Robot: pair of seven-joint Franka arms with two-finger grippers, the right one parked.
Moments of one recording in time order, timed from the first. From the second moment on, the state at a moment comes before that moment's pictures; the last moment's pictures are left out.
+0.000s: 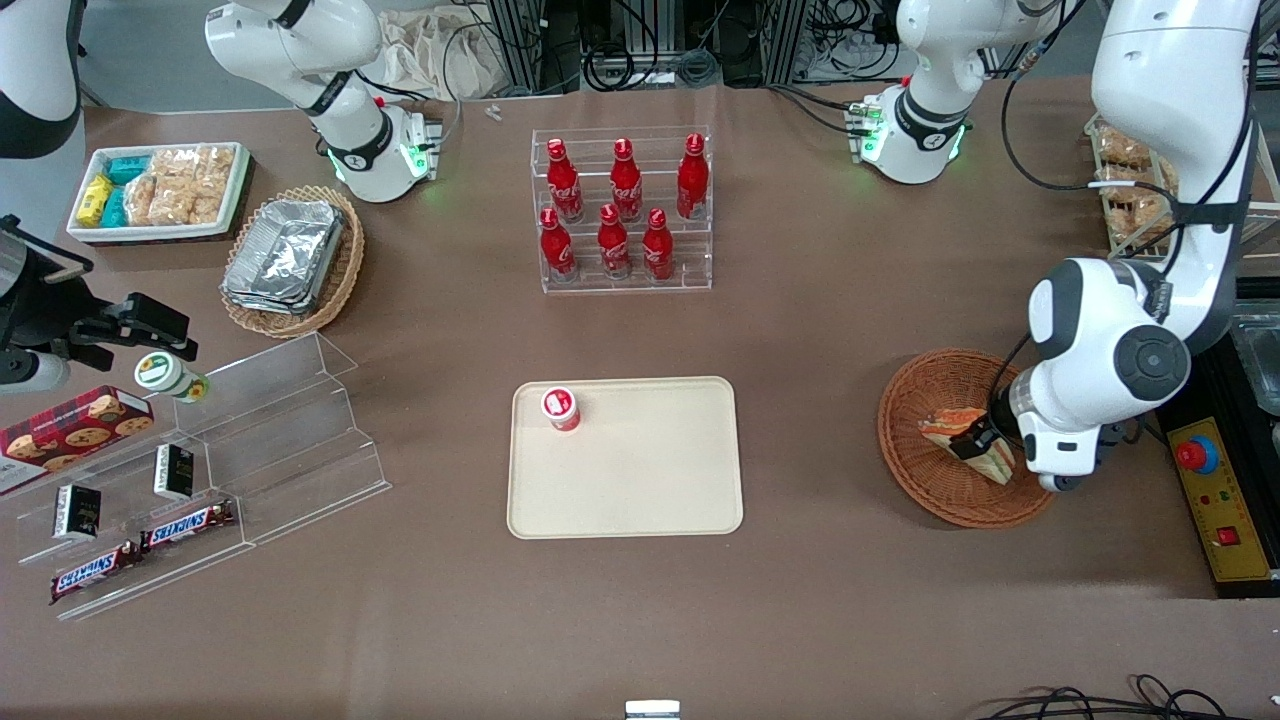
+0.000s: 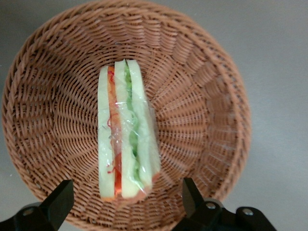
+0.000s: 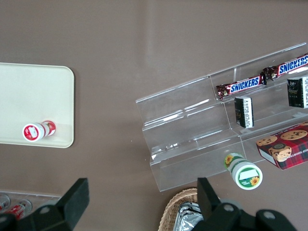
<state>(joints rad) 0.11 0.38 -0.19 -1.94 0.09 2.23 -0.81</state>
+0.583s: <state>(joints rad) 0.15 0.43 -0.18 -1.99 0.12 2.35 -0.92</state>
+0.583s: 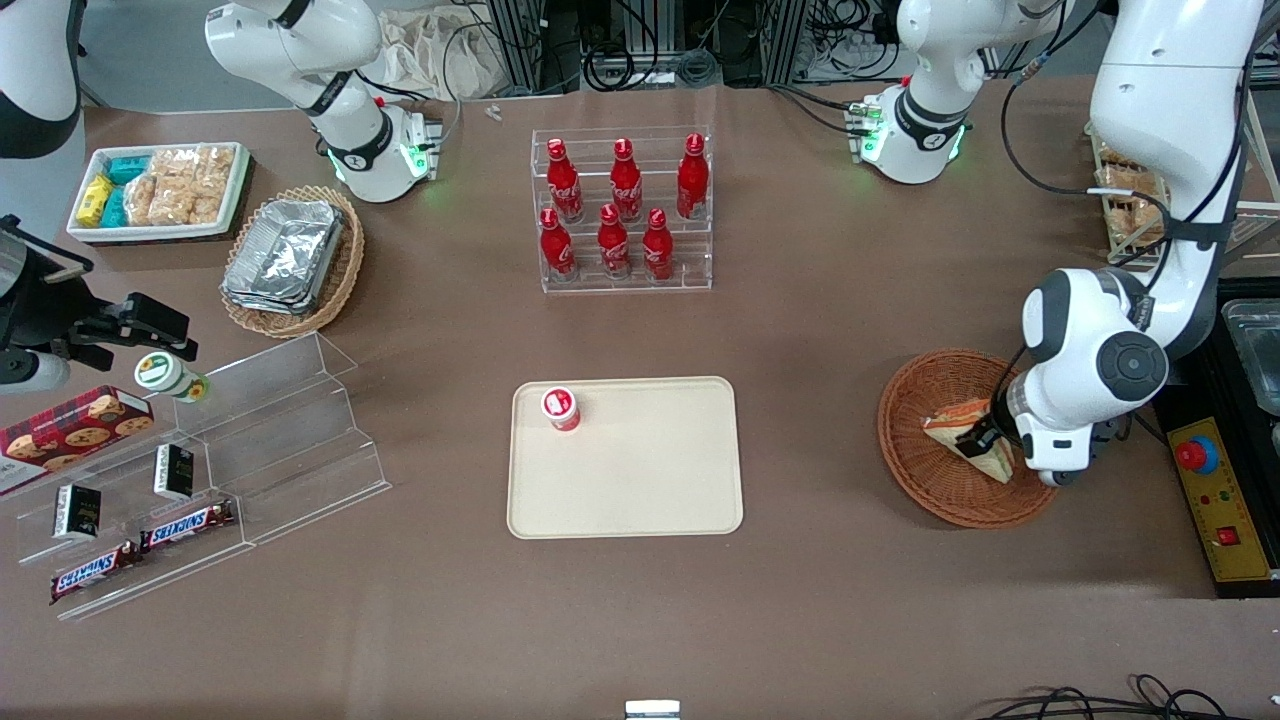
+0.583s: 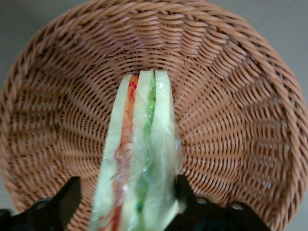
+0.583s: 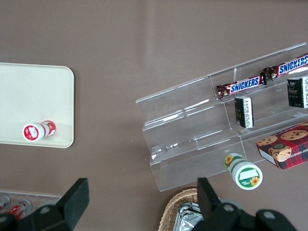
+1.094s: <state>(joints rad) 0.14 0.47 -0.20 -1.88 0.12 2.37 -1.18</state>
